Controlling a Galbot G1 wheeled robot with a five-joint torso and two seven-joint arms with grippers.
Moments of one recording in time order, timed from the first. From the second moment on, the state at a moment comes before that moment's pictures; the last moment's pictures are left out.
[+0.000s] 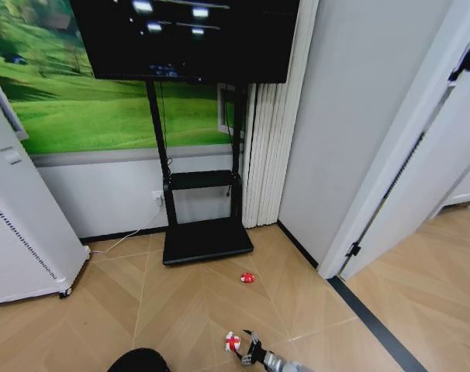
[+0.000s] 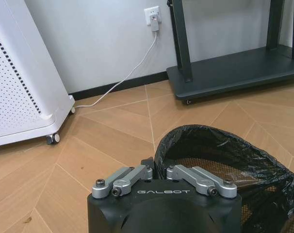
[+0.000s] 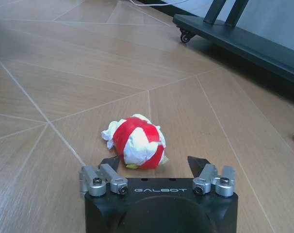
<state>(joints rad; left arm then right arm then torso) 2.18 -0.91 -0.45 -1.92 -0.39 -0.34 -0.56 -0.74 1.38 -0.64 0.26 0.21 0.75 -0.09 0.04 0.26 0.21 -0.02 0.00</state>
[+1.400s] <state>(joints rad) 2.14 -0.89 -0.42 -1.91 -0.40 -0.34 -0.56 -0.74 1.31 -0.64 0.31 0.19 0.79 -0.08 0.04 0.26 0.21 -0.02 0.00</state>
